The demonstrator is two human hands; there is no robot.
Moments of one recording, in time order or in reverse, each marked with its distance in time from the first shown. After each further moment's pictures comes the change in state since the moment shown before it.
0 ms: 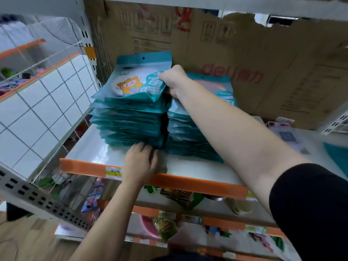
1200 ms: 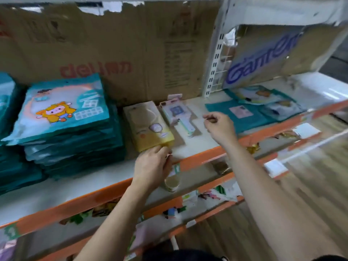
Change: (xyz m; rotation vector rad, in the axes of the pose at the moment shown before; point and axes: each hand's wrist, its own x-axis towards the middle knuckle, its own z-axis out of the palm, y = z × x) left_hand -0.023 0.266 0.078 -0.135 -0.164 0.646; right_hand -0.200 0.234 -0.359 -0.327 0.709 0.052
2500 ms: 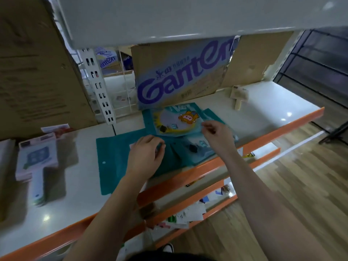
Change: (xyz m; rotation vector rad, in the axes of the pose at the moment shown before) left_hand 0.278 0.257 0.212 -0.184 -0.025 -0.043; right_hand 0.236 0.241 -0.259 -0.074 0.015 -0.047
